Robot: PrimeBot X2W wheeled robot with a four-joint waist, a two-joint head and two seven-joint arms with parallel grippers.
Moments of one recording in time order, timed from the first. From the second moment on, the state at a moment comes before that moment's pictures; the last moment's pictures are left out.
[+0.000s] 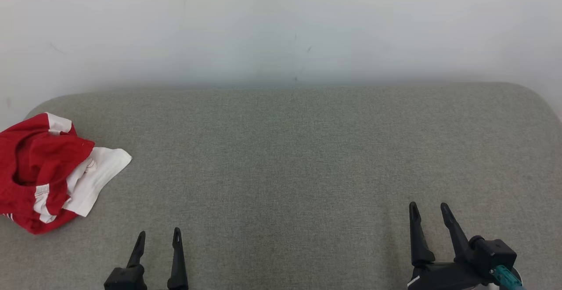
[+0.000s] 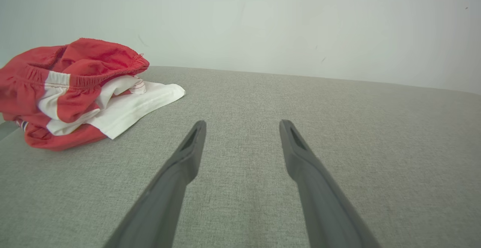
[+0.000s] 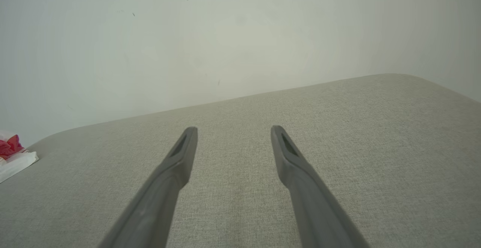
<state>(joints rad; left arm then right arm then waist) -0.07 0.05 -0.08 0.35 -0.18 0.01 -0.26 -0.07 -0.05 -0.05 0.31 0.19 0.13 -0.26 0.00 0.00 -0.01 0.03</state>
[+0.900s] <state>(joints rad) -0.07 0.05 -0.07 0.35 -0.17 0.02 -0.26 -0.06 -0.05 -0.05 0.31 0.20 0.13 -0.26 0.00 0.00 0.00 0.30</state>
